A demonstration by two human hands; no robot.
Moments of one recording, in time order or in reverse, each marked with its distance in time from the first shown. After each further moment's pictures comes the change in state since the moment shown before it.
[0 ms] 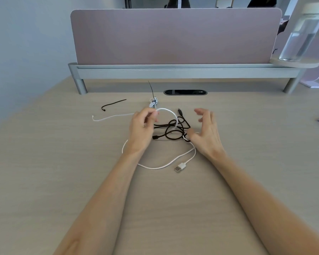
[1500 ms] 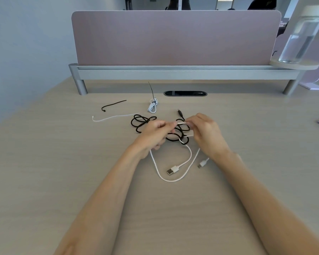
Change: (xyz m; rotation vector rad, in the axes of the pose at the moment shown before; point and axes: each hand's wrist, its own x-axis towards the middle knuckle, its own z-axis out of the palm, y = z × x) left_hand -0.006 0.035 0.004 -0.207 -0.495 -0.474; right_hand 0.016 0.007 -0.003 -0.206 0.036 -0.442
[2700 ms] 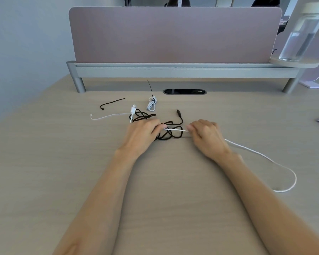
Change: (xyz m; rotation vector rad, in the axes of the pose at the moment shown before) left_hand 0.010 -0.027 -0.024 0.973 0.302 0.474; right_hand -0.013 0.011 0.000 -0.221 -0.173 0.154
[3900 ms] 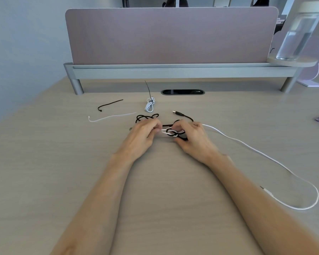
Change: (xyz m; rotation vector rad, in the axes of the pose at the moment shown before) left_hand -0.003 -0.011 0.009 -0.285 -0.026 0.120; right_hand 0.001 -0.018 0.012 0.229 -0.065 -0.180
